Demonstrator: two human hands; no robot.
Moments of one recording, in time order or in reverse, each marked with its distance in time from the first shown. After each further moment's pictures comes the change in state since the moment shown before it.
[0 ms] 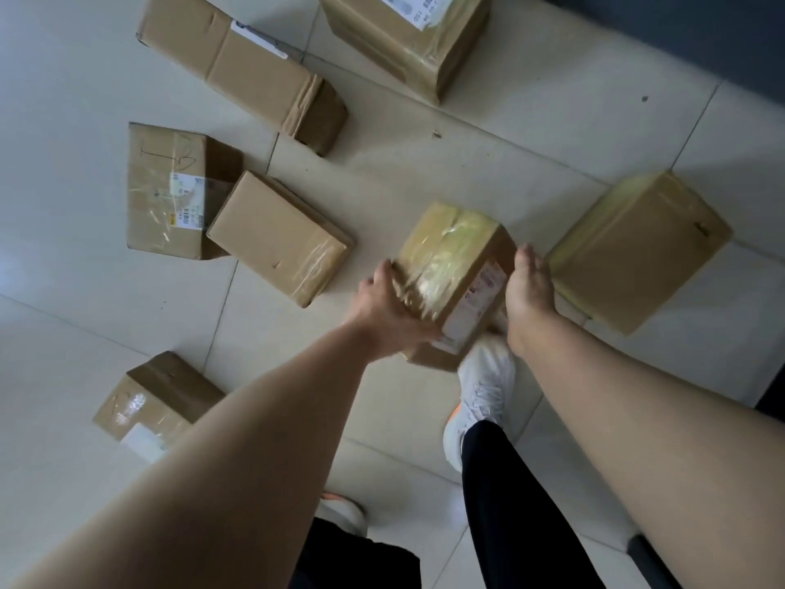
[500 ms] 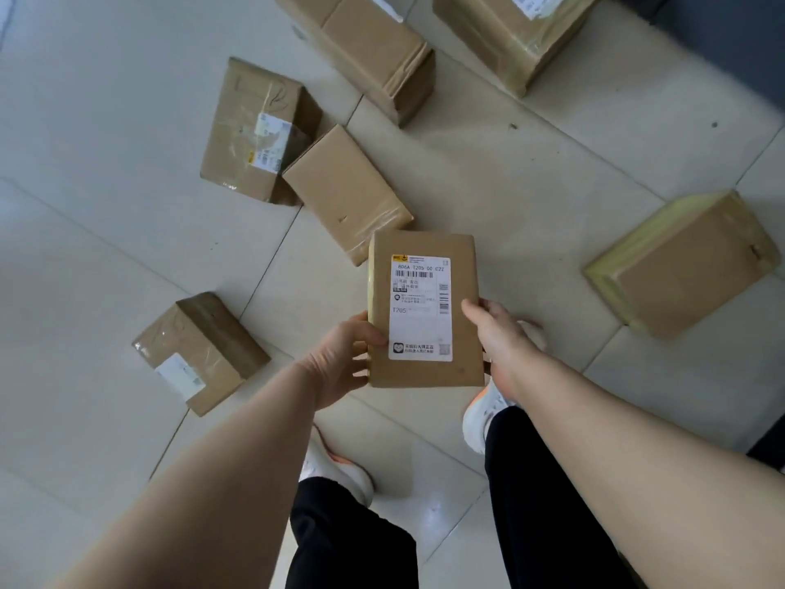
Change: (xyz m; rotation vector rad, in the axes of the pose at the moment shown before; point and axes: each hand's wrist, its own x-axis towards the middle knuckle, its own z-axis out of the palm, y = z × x) left_hand -0.081 -0.135 -0.026 -0.977 -0.241 -0.233; right_hand -0.100 0.057 0.042 -0.219 -0.400 0.142
